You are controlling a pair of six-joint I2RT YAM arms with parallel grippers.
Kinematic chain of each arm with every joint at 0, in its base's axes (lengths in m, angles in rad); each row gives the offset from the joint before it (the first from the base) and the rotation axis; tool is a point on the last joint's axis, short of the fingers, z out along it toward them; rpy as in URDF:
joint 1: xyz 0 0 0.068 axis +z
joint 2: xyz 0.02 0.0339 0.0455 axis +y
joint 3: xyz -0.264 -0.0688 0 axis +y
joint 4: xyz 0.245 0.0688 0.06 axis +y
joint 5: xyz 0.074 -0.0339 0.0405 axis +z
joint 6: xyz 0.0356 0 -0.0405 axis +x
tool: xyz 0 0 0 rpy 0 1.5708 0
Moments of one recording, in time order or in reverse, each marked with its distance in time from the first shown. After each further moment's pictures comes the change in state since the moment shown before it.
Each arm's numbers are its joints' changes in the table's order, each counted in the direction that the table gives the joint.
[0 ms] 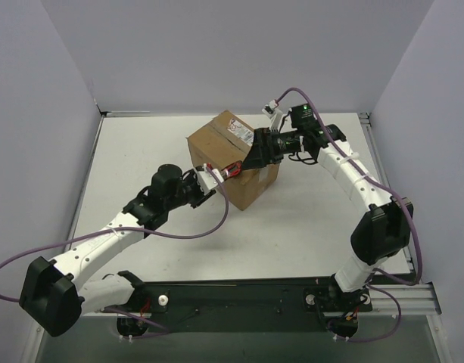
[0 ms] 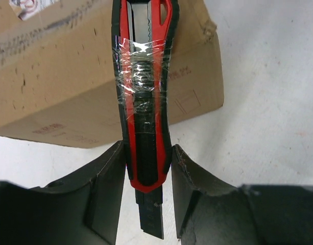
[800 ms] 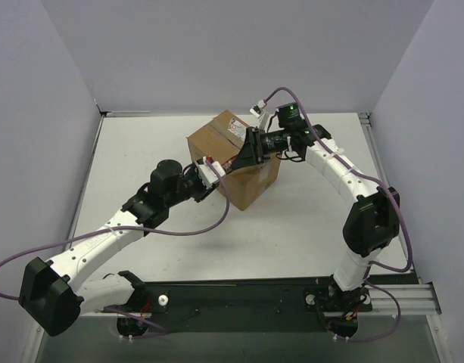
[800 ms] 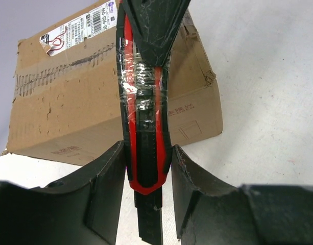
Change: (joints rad) left arm -0.033 0.001 -0.069 -0.042 0.014 -0.055; right arm 0.058 0.097 -0.027 -0.118 0.065 0.130
